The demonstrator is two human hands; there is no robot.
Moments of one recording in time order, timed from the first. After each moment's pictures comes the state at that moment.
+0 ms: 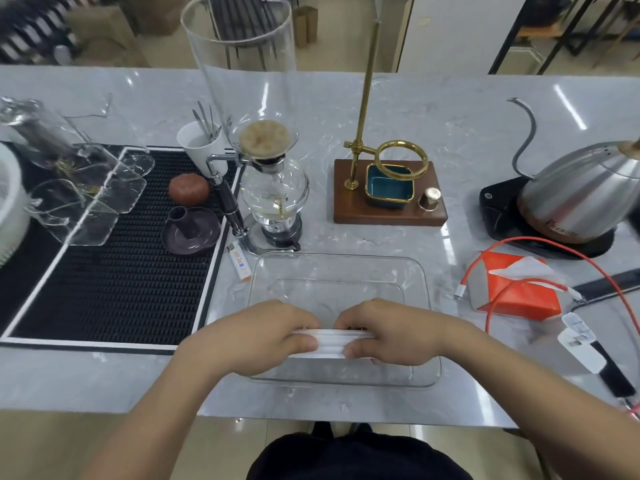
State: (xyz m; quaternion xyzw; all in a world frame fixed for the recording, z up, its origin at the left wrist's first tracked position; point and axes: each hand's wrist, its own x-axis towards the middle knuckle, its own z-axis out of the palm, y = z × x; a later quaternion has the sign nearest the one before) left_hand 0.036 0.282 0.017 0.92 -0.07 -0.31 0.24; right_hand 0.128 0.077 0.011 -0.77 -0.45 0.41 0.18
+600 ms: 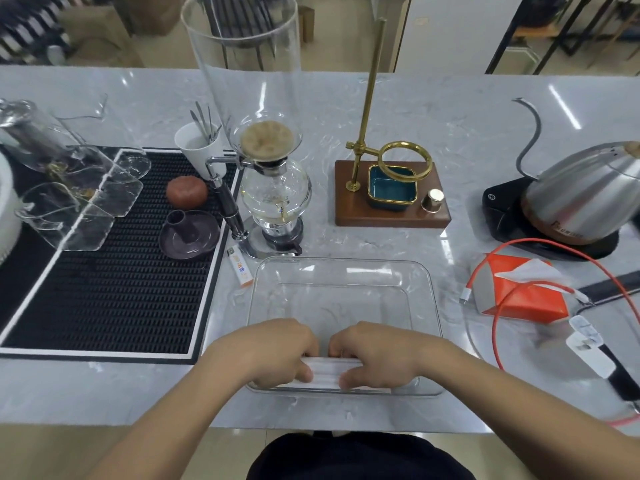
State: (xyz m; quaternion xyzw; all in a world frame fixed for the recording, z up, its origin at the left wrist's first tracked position) left_hand 0.046 0.271 -0.003 0.90 -0.08 -0.41 0.16; right_hand 0.113 0.093 -0.018 -0.78 -0.45 0.43 0.11
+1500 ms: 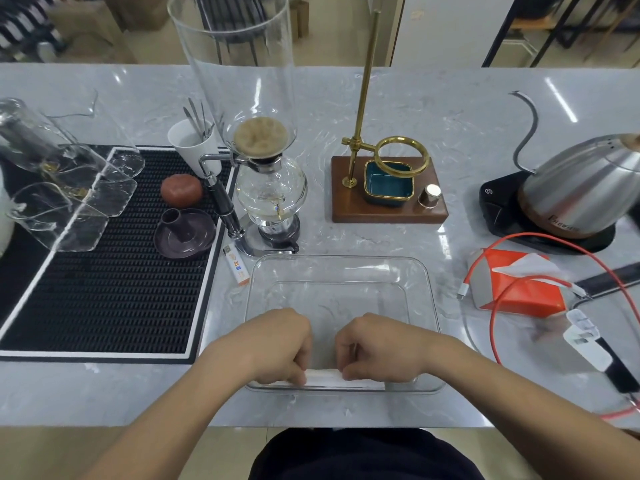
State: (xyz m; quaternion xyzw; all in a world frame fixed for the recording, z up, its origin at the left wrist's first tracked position) left_hand 0.047 0.272 -0.009 0.92 -0.07 -0.35 0.18; right_hand 0.116 0.084 -0.018 -0.79 -0.41 0.42 0.18
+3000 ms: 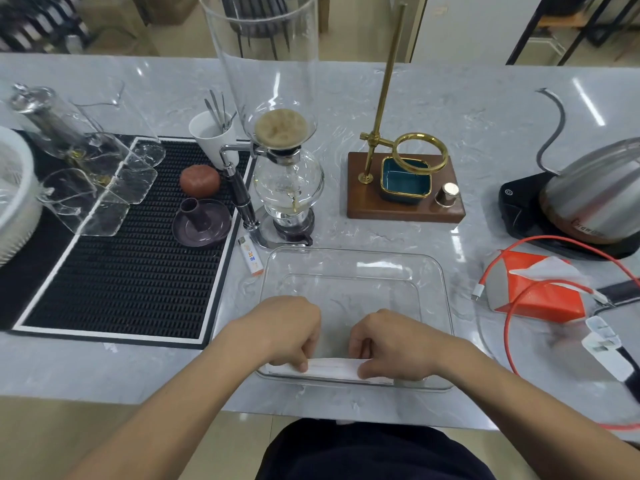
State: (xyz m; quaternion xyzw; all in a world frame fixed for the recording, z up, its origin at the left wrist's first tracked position) left_hand 0.054 0.275 -0.009 0.92 -0.06 -0.37 0.12; right_hand 0.115 0.083 -0.028 -0.81 -0.40 0.40 0.15
